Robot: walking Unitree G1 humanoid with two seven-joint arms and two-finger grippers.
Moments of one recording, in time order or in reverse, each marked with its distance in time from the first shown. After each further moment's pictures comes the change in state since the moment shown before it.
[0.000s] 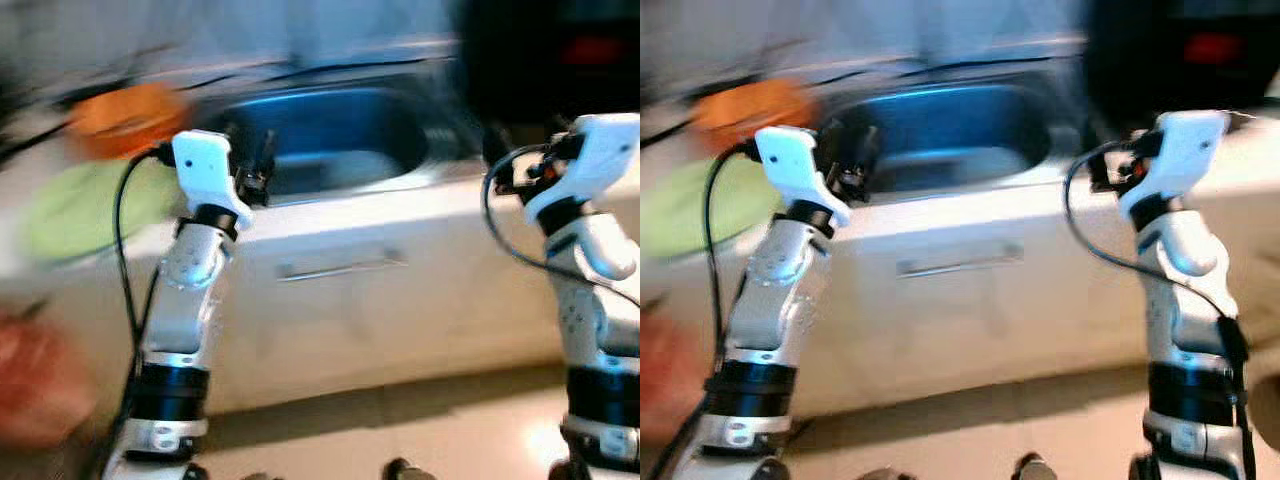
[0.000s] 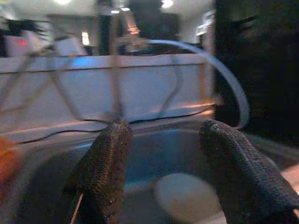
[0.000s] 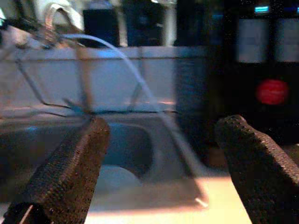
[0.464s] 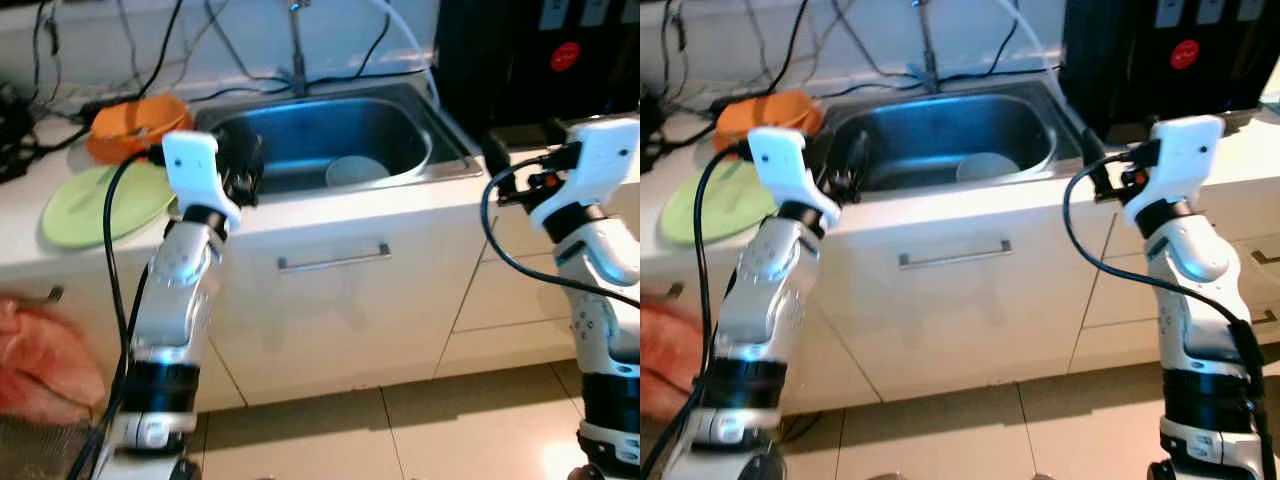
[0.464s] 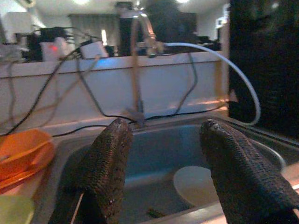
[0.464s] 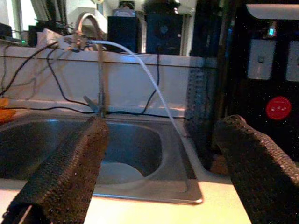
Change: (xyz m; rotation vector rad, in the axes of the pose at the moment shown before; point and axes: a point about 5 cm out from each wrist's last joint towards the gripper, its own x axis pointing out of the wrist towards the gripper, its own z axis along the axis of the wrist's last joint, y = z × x) left arm 0.005 0.019 -0.002 0.006 0.048 0.041; right arm 0.000 -0.003 0.004 -0.072 0.007 0.066
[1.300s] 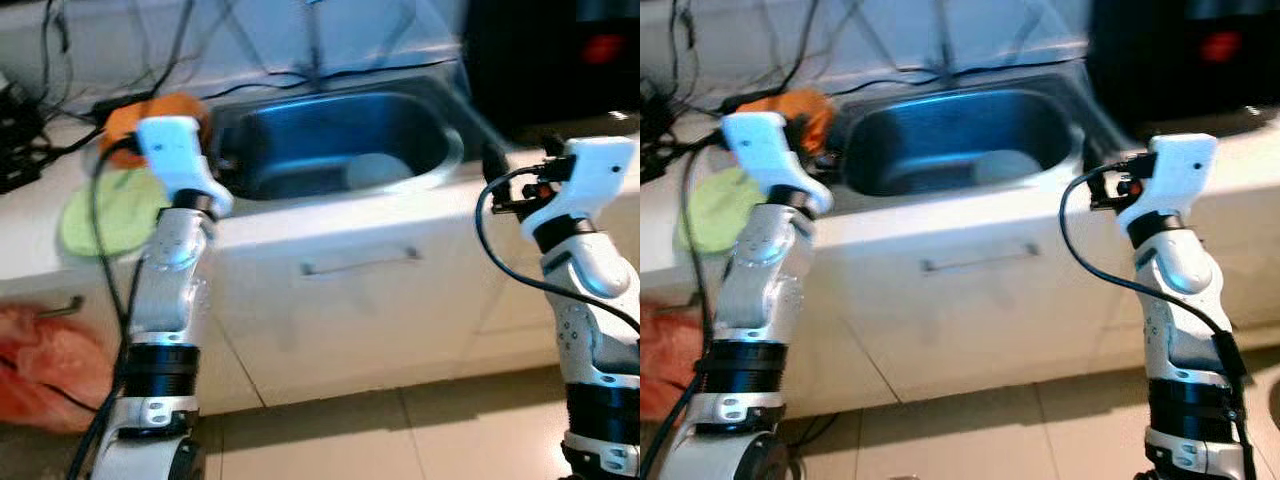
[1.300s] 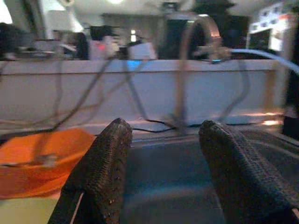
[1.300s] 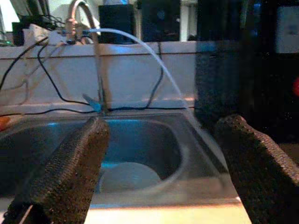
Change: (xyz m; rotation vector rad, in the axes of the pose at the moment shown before) left arm 0.005 0.018 0.008 -0.027 -0.044 0.138; right arm -0.004 0.006 -0.010 0.046 -0.009 -0.075
